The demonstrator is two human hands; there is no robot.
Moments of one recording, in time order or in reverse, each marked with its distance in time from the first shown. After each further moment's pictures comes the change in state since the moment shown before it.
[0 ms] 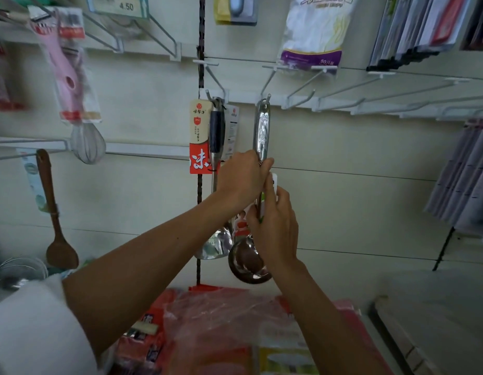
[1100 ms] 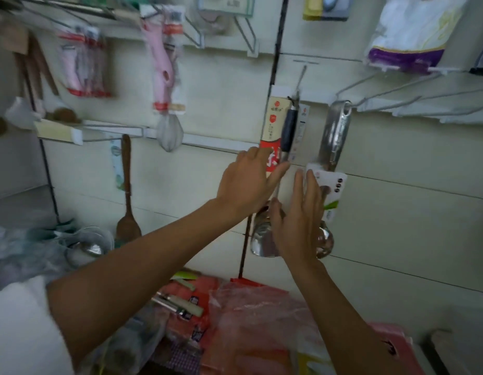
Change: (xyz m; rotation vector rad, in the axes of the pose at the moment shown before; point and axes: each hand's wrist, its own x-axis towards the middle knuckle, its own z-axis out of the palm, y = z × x) left_hand -0.042 -0.094 -0.068 0.122 0.083 0.037; right_hand -0.001 -0.050 0.068 0.014 0.075 -0.074
